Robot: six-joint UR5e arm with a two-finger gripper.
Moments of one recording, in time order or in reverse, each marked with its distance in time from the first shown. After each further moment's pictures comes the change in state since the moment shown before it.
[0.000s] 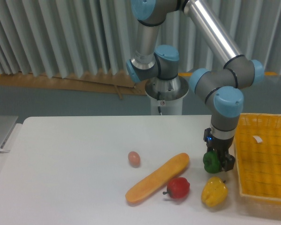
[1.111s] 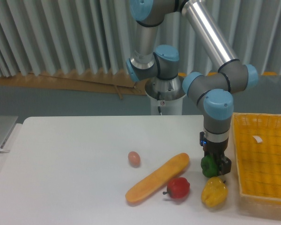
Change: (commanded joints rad) arm -0.034 0.003 0.000 0.046 0.038 -0.081
